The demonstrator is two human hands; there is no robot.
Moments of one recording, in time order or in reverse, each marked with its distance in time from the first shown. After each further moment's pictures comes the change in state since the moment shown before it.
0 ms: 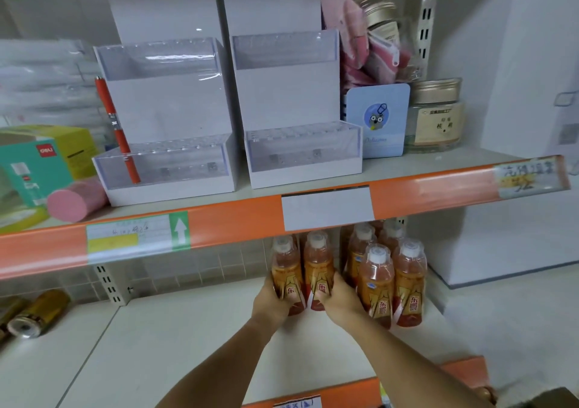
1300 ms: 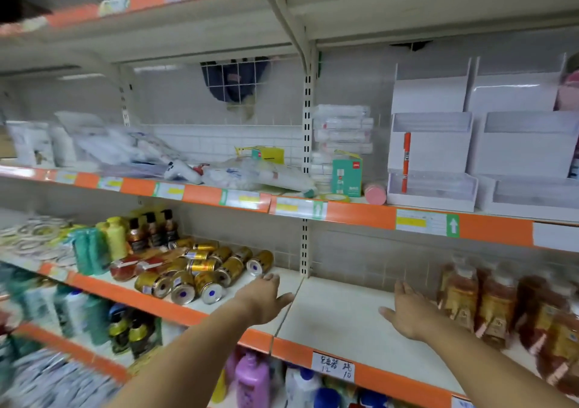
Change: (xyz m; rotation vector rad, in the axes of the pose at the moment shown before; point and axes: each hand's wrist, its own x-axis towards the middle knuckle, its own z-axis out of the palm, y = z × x) left_hand -0.216 -0.048 -0.384 1.020 0.129 -0.032; right_hand -0.156 -0.180 0.102 -0.783 -0.213 -0.405
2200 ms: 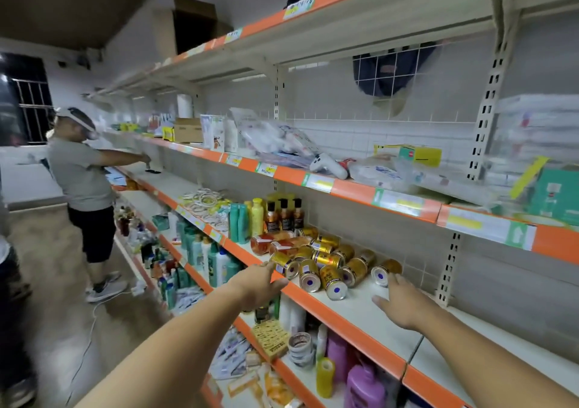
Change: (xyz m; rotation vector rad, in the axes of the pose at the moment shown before) left_hand -0.133 -0.237 -0.048 -0.045 0.051 -0.446; right_hand 0.037 -0.286 0.035 0.023 -0.012 -0.494
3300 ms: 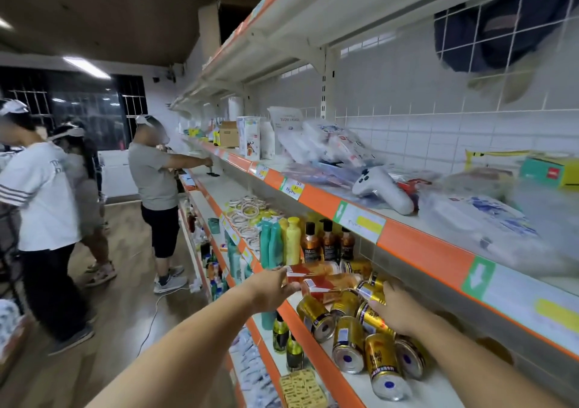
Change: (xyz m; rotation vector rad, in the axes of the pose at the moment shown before) left_hand 0.180 -0.068 -0.015 0.008 0.017 -0.225; right_hand 0.282 -0.068 0.039 0.038 -0.118 -0.250
